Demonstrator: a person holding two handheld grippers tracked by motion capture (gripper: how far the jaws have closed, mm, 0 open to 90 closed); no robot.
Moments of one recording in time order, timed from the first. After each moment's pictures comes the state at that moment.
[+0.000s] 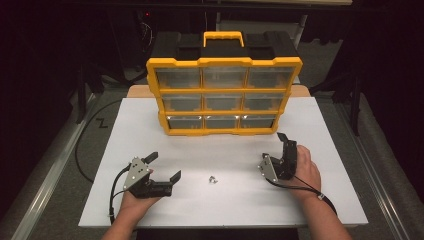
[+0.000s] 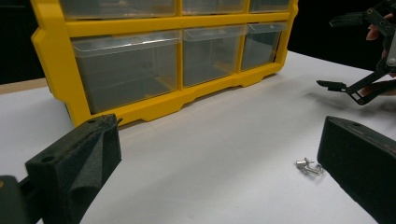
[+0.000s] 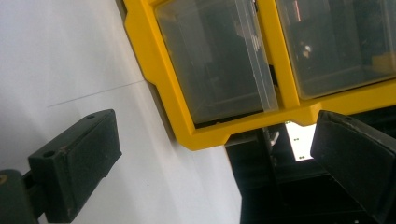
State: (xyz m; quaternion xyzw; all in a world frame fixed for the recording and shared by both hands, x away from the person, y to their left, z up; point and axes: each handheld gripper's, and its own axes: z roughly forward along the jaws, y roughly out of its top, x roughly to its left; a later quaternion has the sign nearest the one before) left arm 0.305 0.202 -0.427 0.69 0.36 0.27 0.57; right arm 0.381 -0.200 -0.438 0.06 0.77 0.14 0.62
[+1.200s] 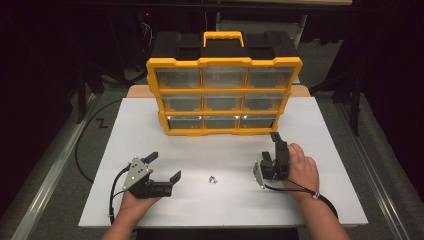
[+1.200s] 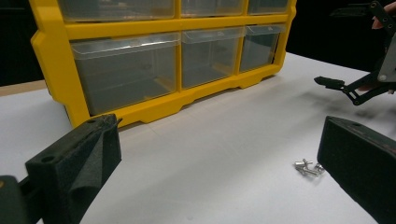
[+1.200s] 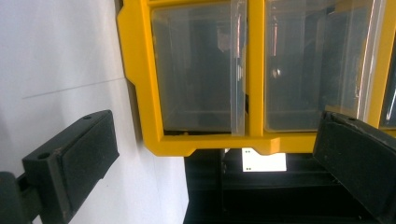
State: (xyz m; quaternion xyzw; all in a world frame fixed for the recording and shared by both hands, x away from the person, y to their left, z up) left arm 0.304 0.202 -0.427 0.69 0.36 0.27 0.57; right arm 0.376 -0.183 -0.436 -0.03 0.74 0.05 0.67
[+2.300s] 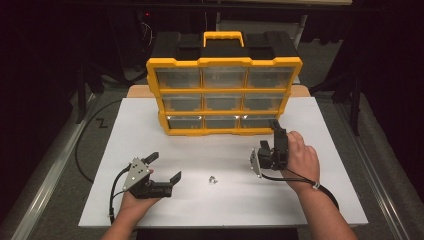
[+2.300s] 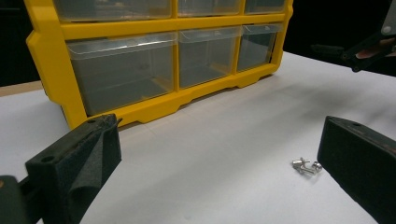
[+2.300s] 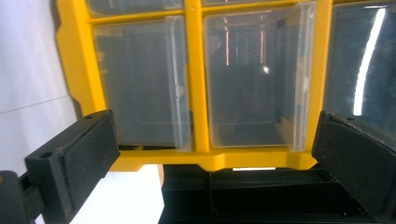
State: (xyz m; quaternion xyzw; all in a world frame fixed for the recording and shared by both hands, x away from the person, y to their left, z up) left arm 0.303 0.202 -0.427 0.69 0.35 0.27 0.57; right arm 0.382 -0.166 -0.389 -0.02 0.73 0.05 0.68
